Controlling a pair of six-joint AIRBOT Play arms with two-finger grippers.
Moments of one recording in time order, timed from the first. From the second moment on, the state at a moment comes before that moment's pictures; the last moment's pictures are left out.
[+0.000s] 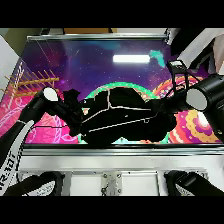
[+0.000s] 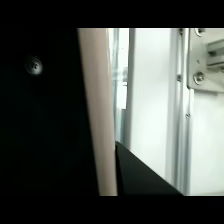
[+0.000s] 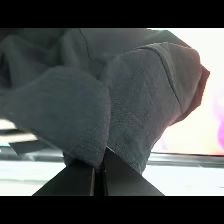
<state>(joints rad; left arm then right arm) -0.21 -1.30 1.03 0.95 -1.56 -0.31 0.48 -1.04 1.35 -1.73 1.56 1.98</state>
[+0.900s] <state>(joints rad) -0.23 -1.32 1.03 0.84 -1.44 -0.24 0.49 -1.07 1.43 -1.72 1.45 1.86</state>
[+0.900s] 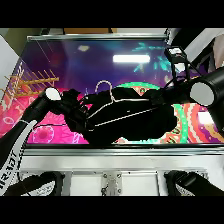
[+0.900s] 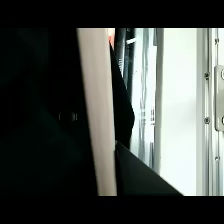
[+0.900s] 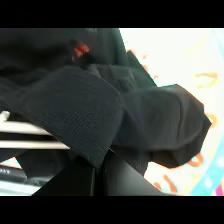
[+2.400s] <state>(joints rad) -0.23 -1.32 1.03 0.84 -1.45 -0.23 0.89 -1.15 1.43 -1.67 1.16 1.82</state>
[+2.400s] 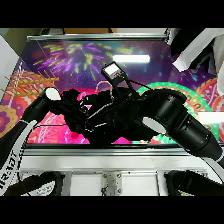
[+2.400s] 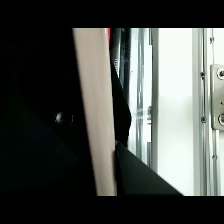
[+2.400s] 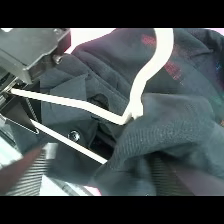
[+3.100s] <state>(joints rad) -0.23 -1.32 1.03 0.84 -1.46 -0.23 0.52 -1.15 1.60 -1.24 1.48 1.47</state>
